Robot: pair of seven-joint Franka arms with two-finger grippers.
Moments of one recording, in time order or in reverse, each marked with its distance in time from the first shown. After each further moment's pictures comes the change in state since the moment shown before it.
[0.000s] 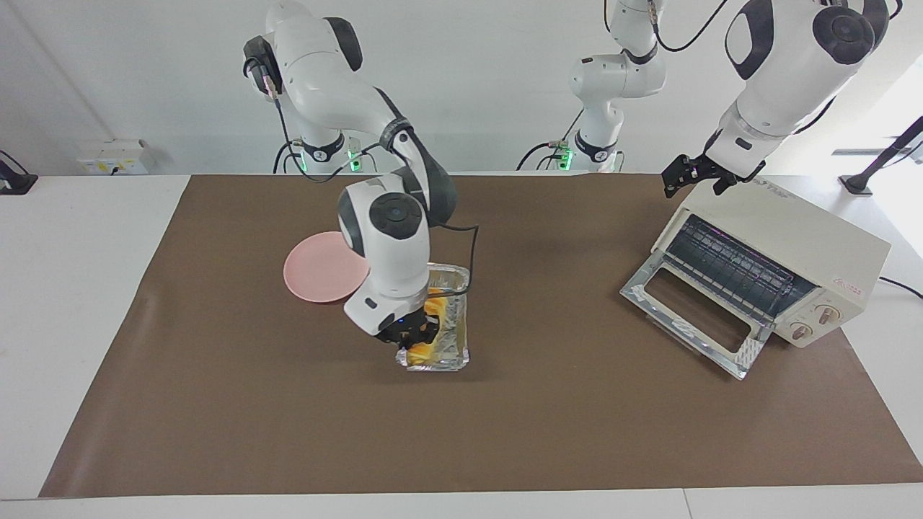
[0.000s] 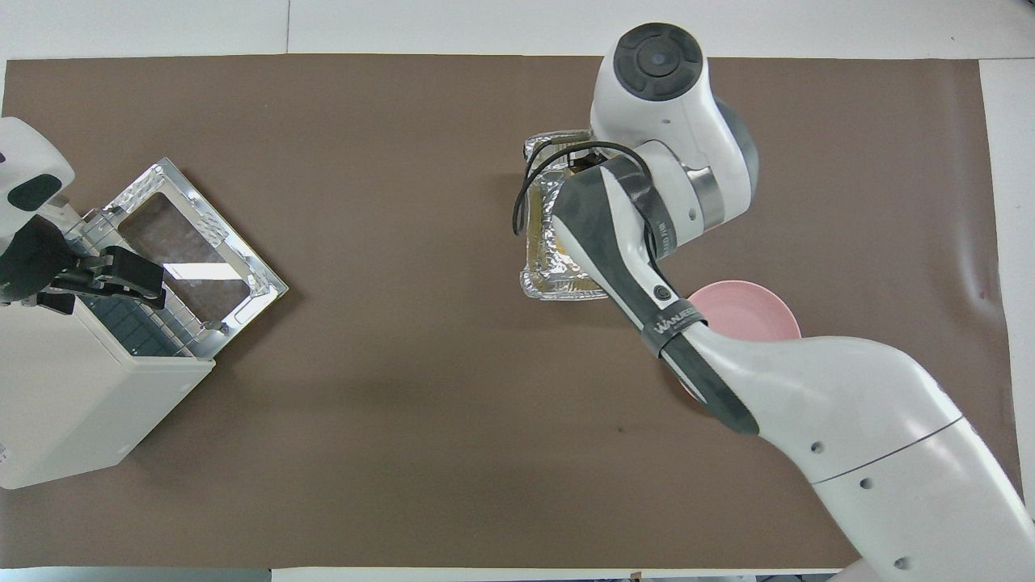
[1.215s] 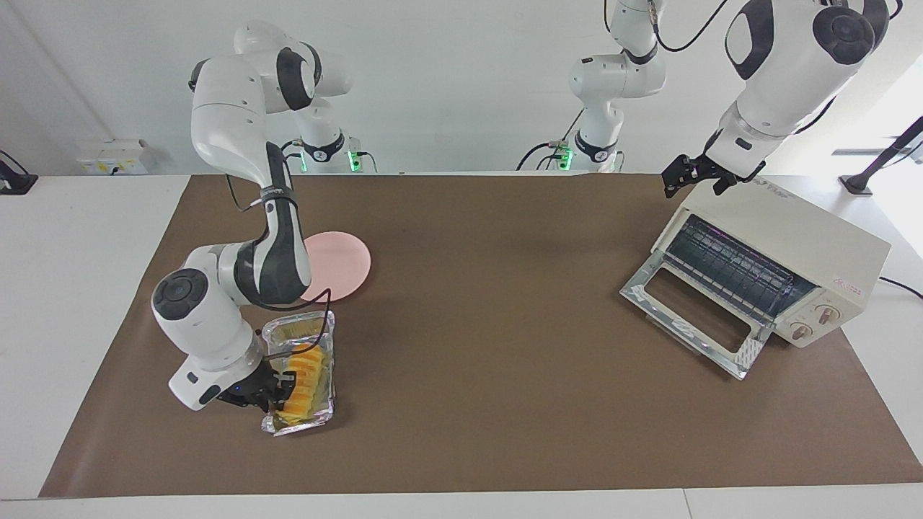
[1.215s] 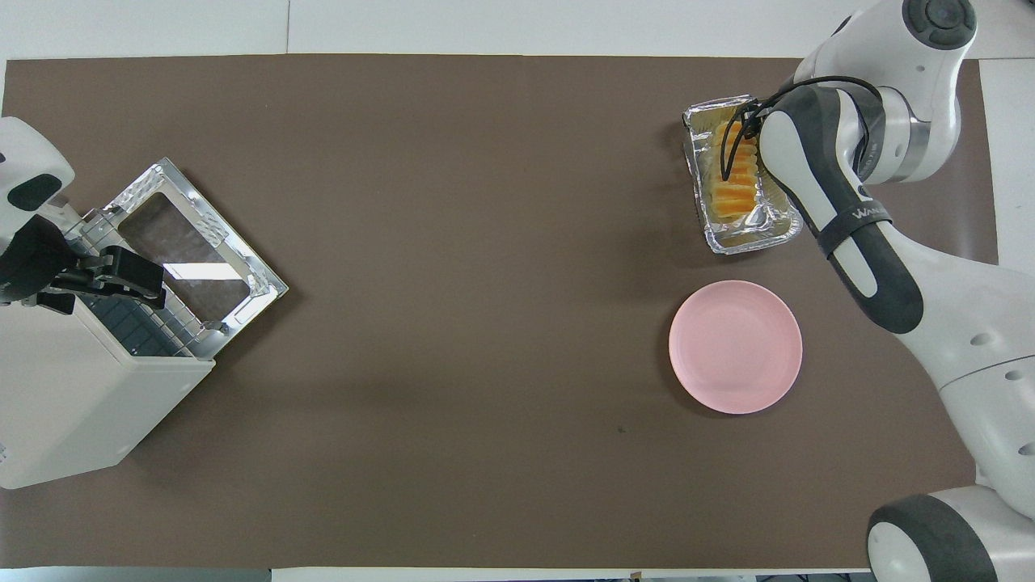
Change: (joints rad) left arm 0.000 0.000 0.000 0.000 0.000 0.000 0.000; right arm -0.312 0.091 0.012 0.017 0.111 0.096 -0.438
